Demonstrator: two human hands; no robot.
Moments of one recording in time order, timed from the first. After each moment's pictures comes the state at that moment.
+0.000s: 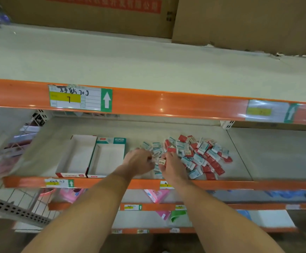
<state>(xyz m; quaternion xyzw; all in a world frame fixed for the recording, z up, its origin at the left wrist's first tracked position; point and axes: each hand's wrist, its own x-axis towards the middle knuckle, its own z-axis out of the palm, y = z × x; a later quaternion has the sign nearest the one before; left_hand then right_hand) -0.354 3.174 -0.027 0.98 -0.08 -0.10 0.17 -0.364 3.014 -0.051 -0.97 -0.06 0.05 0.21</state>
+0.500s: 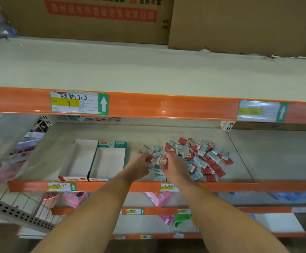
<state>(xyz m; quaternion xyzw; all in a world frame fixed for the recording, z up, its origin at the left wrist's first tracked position) -0.360 3.171 -0.035 0.94 -0.02 -0.11 0.31 -0.358 3.007 -0.044 -0.97 -0.06 0.03 0.24</state>
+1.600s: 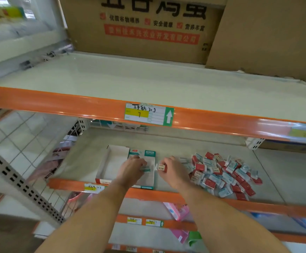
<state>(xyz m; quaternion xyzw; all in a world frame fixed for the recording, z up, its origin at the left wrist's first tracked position) -0.387 3.297 -0.022 0.98 -0.01 0.01 0.19 -0.358 3.119 -0.019 -0.97 -0.15 0.02 0.21</state>
